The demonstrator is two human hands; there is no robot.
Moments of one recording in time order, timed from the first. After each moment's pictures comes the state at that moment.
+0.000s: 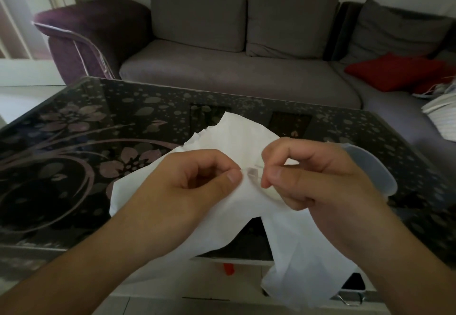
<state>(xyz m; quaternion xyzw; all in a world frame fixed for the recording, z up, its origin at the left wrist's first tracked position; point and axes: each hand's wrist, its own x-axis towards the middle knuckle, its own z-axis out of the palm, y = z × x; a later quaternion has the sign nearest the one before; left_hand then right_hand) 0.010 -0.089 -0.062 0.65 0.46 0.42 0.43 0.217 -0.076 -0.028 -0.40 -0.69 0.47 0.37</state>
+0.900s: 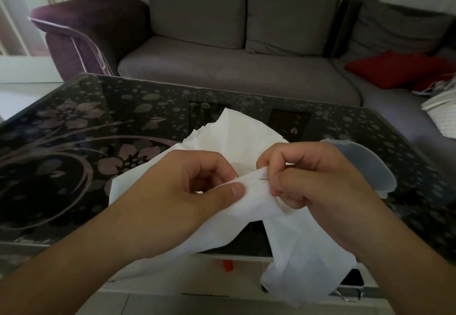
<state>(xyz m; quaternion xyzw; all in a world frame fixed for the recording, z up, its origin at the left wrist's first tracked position) 0.005 -0.088 -0.059 0.69 0.47 0.36 0.42 0.216 -0.068 -0.035 -0.47 -0.68 0.44 0.33</state>
